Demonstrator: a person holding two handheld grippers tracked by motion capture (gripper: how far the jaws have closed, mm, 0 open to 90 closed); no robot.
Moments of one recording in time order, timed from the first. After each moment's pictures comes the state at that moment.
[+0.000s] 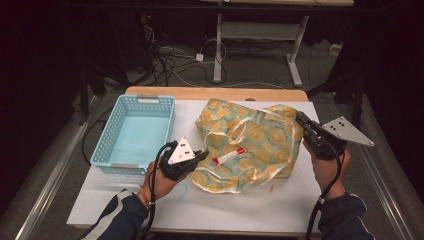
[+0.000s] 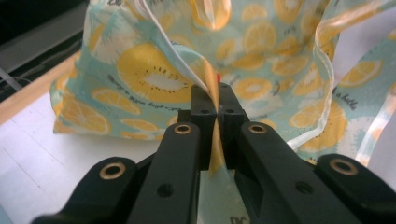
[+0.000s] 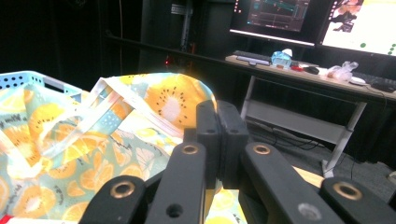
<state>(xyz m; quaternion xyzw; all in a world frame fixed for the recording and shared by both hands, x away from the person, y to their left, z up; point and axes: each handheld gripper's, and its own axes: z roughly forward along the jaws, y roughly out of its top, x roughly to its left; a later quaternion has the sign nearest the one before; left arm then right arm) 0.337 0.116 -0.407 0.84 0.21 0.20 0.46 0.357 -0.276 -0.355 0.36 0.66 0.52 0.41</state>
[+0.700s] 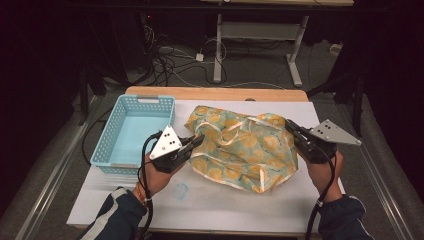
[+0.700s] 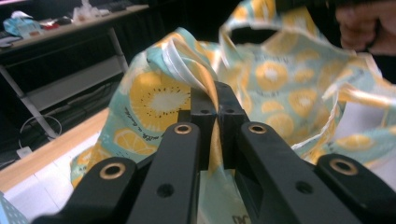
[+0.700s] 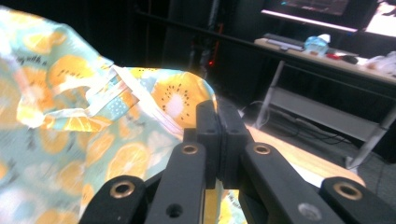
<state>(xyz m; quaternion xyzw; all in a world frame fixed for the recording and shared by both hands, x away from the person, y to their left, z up) 0.333 0.129 -0.368 0.77 0.23 0.24 0.55 0.356 -0.263 -0.365 0.32 0.71 0.50 0.37</state>
